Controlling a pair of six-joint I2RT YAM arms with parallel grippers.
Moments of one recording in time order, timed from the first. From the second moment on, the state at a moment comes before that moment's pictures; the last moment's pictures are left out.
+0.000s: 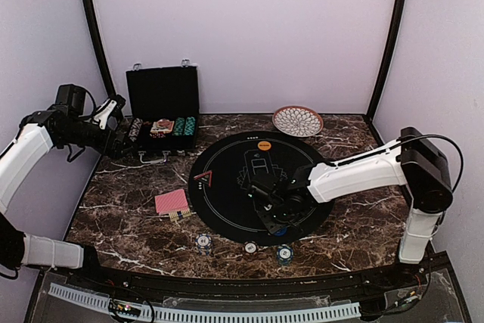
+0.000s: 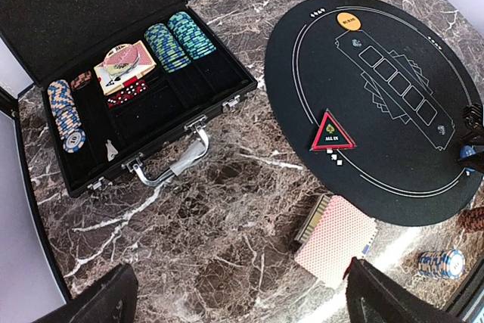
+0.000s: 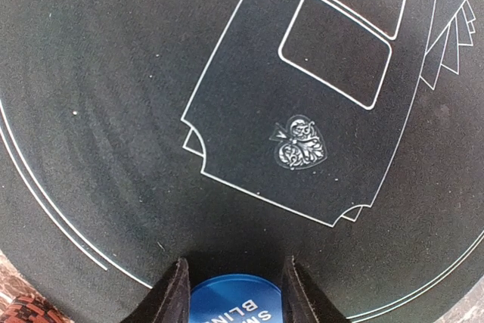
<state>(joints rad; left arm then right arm) -0.01 1.14 1.12 -0.81 0.38 0.36 1.12 1.86 1.16 -0.60 0.27 0.46</state>
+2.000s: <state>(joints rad) -0.01 1.13 1.13 -0.85 0.36 0.39 1.34 1.54 1.23 -0.89 0.31 0.67</state>
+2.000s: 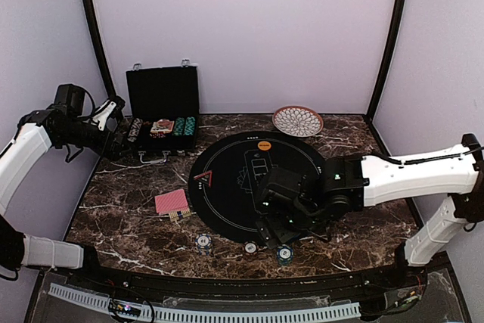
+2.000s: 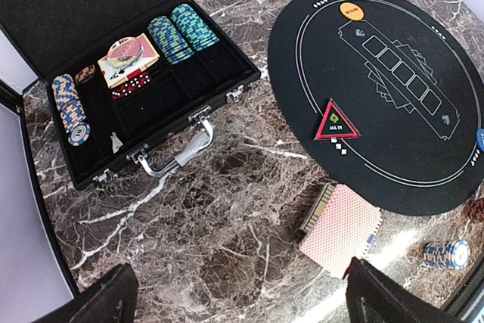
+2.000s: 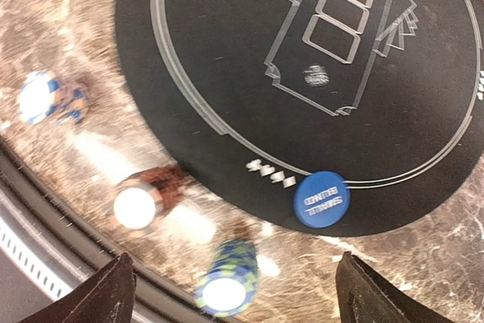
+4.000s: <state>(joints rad) -0.01 1.13 1.16 -0.89 0.38 0.40 1.38 1.63 1.04 -0.79 0.22 0.66</state>
